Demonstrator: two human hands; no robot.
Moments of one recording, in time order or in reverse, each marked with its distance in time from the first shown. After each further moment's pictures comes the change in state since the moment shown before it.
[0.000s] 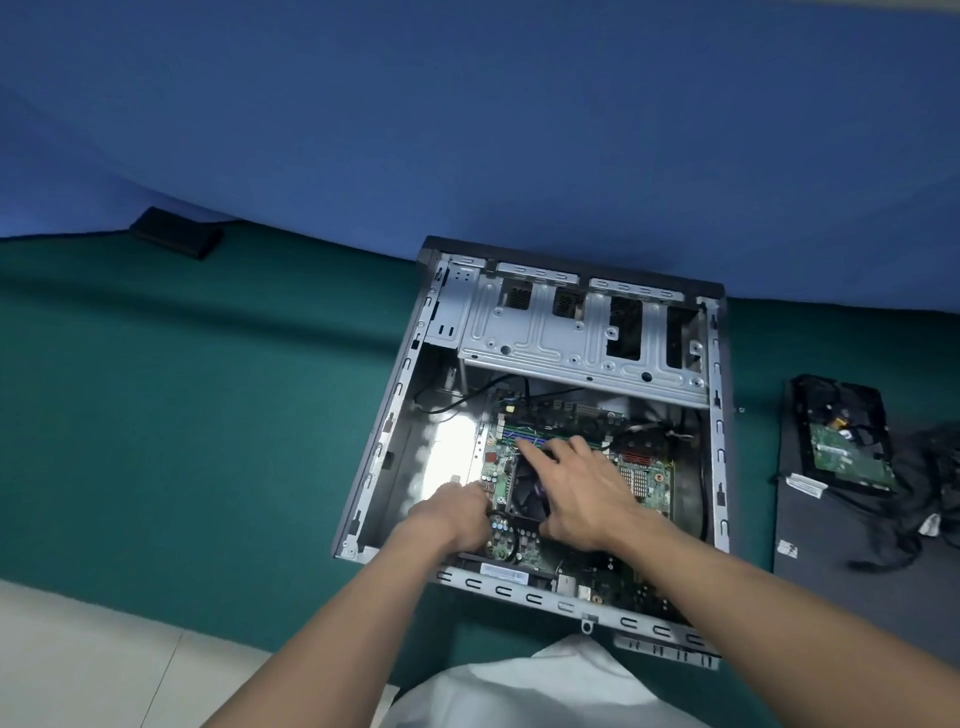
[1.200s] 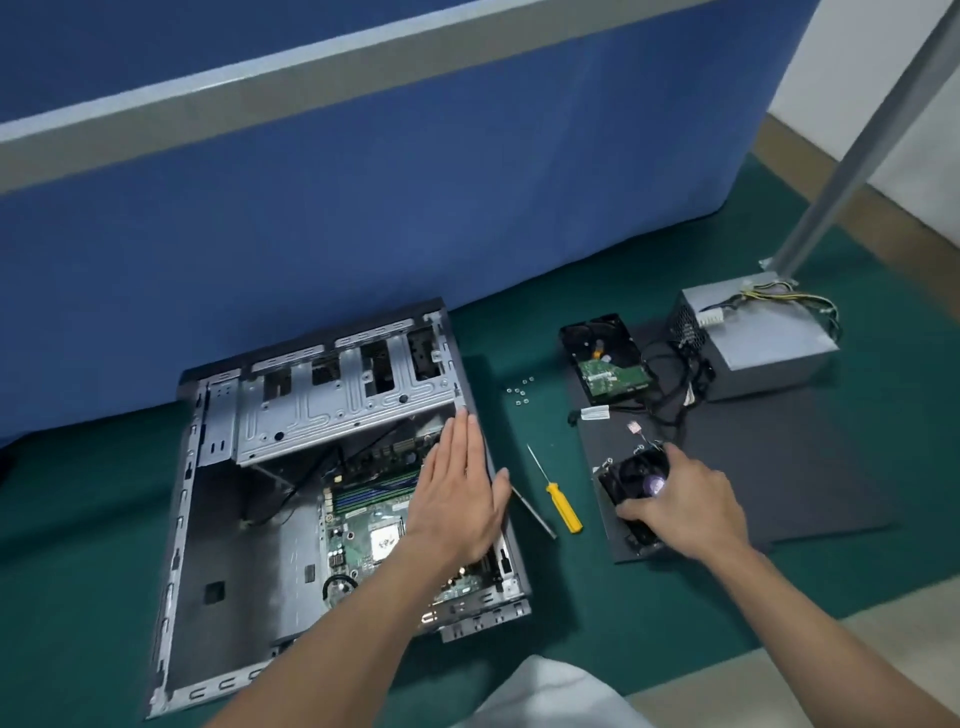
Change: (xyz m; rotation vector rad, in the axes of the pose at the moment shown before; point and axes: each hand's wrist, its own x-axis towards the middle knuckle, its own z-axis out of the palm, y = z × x) left_hand -0.005 0.196 0.032 0.448 0.518 0.473; right_hand -0.221 0.182 0.053 0.722 0.369 1.024
